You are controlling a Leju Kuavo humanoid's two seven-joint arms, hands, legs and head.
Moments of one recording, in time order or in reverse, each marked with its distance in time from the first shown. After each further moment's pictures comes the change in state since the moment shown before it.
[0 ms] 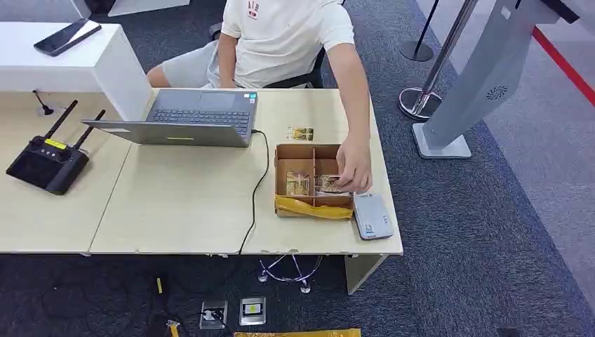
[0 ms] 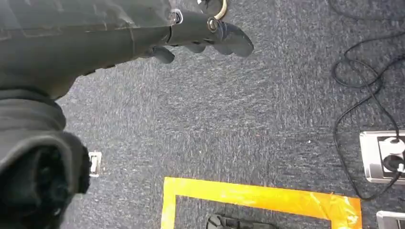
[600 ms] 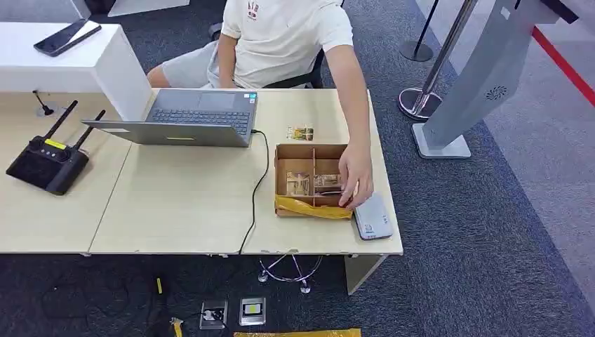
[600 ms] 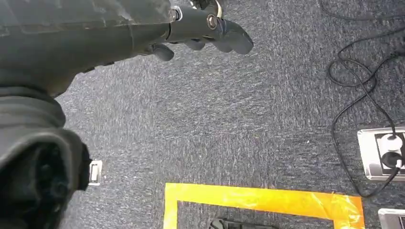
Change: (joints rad) left arm -0.017 0.000 -0.032 0.000 -0.034 0.007 0.036; right arm 0.033 0.008 0.000 0.015 0.003 0.005 -0.051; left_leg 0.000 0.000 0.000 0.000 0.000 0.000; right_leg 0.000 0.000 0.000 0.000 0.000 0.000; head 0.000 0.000
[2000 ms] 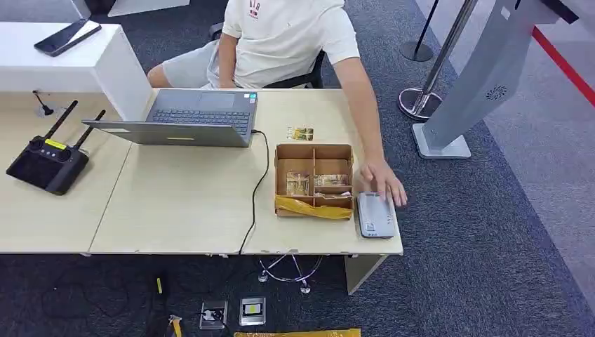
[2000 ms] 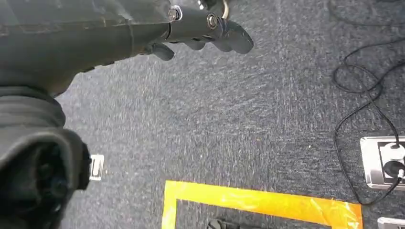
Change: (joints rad) left arm -0.004 0.000 -0.025 0.000 0.066 0.032 0.010; right arm 0.000 0.011 0.002 0.014 0.013 0.029 -0.019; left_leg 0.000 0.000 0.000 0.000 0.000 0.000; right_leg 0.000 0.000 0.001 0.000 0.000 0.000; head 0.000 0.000
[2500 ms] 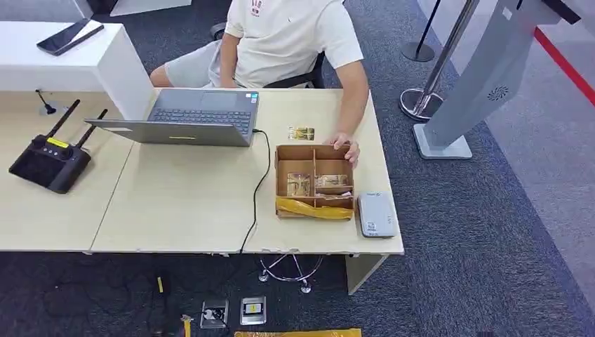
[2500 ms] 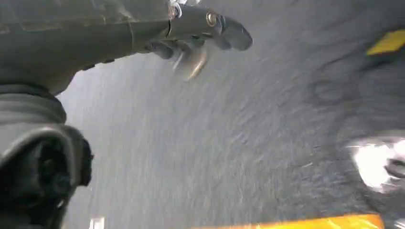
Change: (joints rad) left arm -0.088 -0.032 -0.089 -0.006 -0.402 -0.082 0.131; right arm -0.052 0.026 0.000 0.002 0.016 -0.002 0.044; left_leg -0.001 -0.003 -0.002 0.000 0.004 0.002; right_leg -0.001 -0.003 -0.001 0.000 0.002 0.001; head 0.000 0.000
